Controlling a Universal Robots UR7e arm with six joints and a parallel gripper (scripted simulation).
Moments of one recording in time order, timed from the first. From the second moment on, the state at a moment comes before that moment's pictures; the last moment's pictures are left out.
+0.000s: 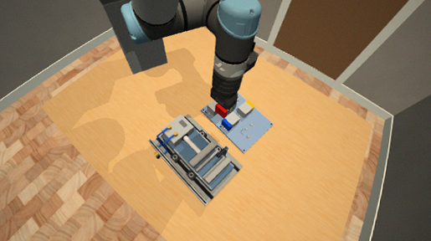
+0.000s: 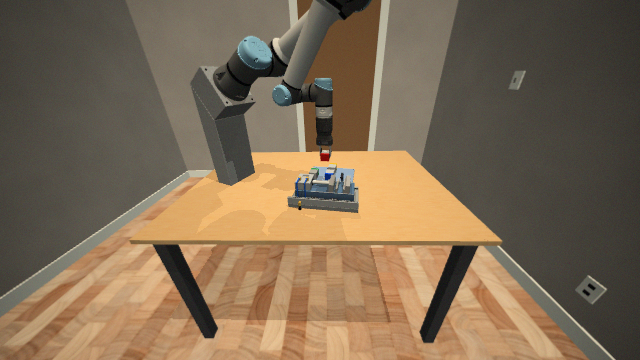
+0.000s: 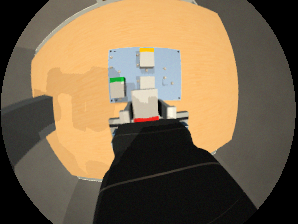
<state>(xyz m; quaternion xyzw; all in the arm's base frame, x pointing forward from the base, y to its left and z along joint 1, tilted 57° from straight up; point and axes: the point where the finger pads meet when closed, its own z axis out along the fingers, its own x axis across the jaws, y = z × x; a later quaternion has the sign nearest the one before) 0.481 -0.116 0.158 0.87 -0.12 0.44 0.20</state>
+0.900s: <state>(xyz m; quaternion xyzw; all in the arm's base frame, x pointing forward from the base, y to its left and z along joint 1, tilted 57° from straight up) 0.478 -0.177 0.203 0.87 -0.12 0.44 0.20</state>
